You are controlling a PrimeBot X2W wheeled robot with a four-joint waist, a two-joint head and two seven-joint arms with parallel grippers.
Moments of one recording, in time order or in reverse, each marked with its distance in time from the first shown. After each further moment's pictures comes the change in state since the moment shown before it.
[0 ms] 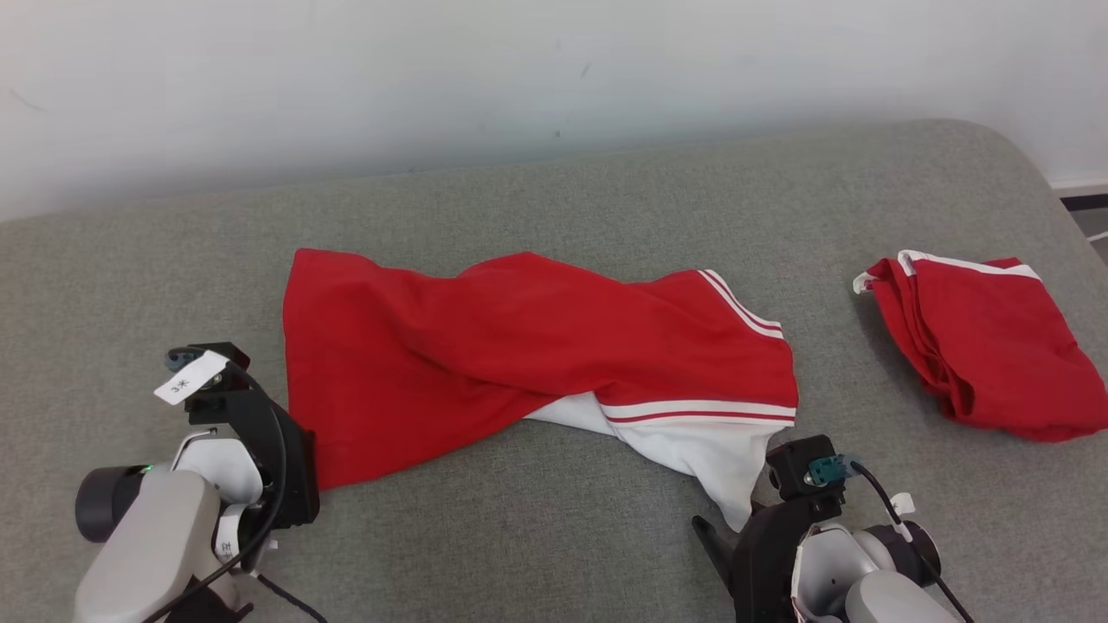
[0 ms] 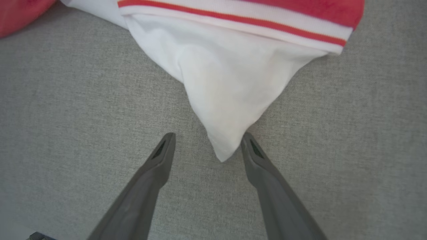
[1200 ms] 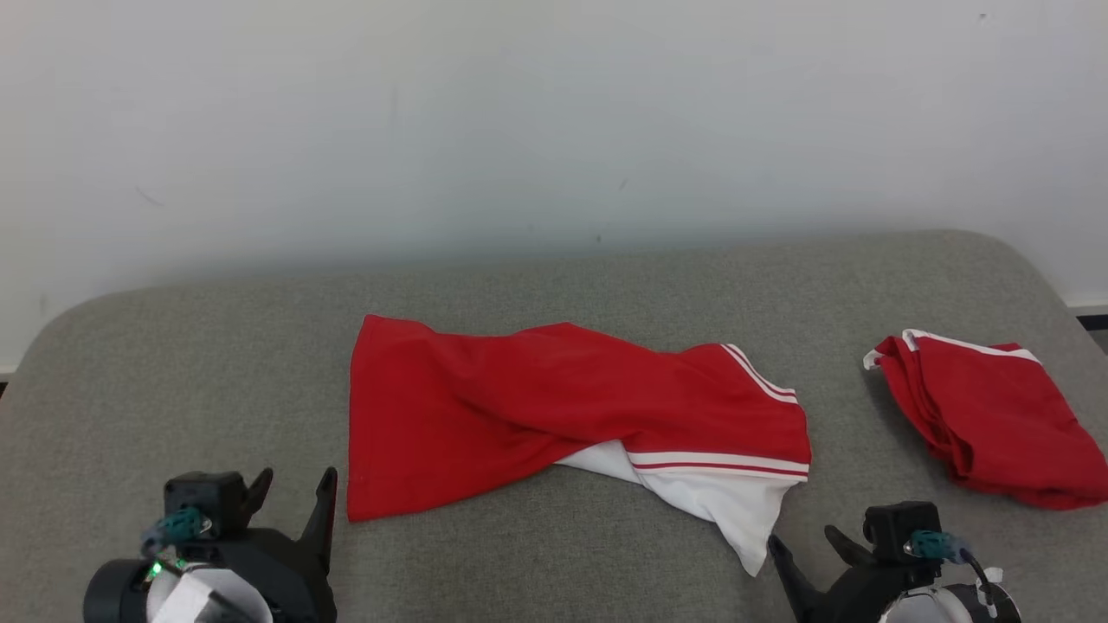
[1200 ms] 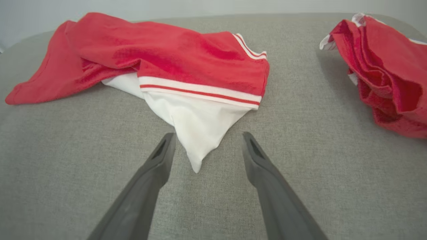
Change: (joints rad) left arm 0.408 0.061 0.029 -0.473 0.020 0.038 -0.394; right arm 0.188 -0.075 -0.104 -0.078 0.002 -0.009 -0.268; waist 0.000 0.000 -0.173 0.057
